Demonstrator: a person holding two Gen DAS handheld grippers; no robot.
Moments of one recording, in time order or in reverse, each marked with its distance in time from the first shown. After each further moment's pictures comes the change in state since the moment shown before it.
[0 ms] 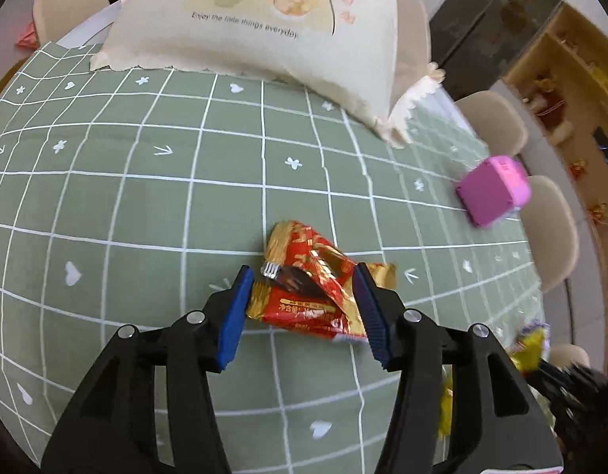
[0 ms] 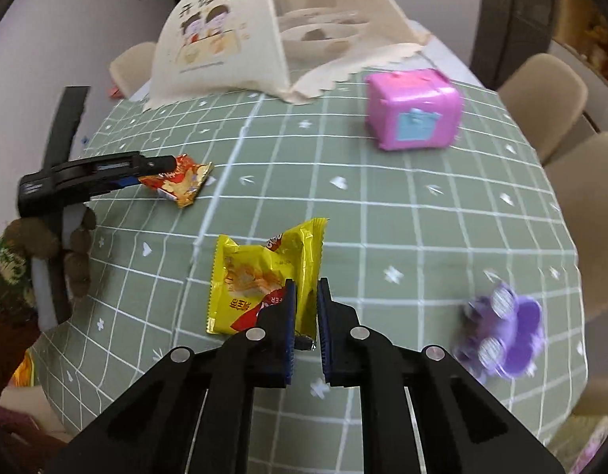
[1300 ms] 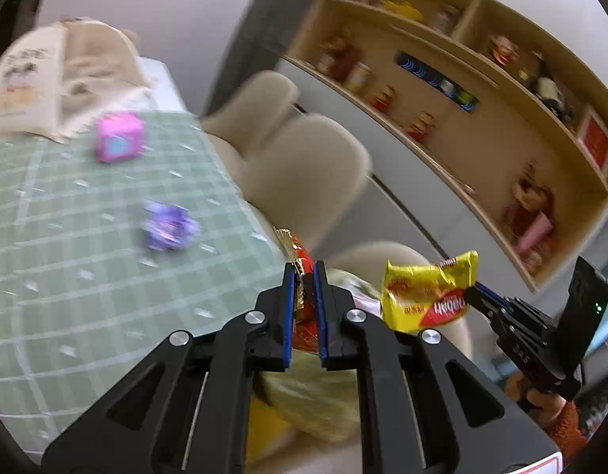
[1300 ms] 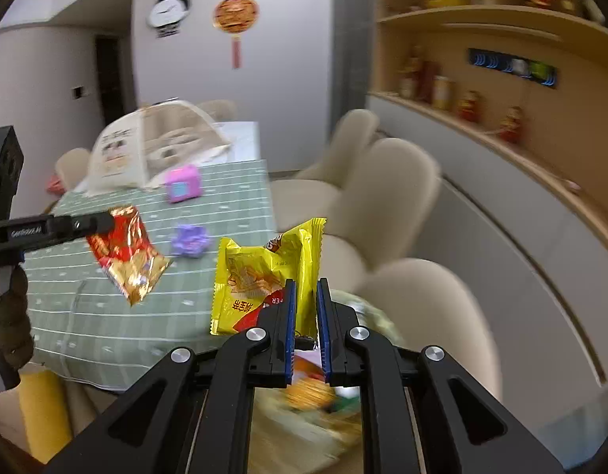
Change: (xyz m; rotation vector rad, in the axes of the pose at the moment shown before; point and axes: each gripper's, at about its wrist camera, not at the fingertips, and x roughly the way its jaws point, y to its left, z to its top) left arm -0.195 -0.394 -0.263 0.345 -0.116 -0.452; right arm -0.345 -0.230 -0.272 0.184 -0.409 -0.334
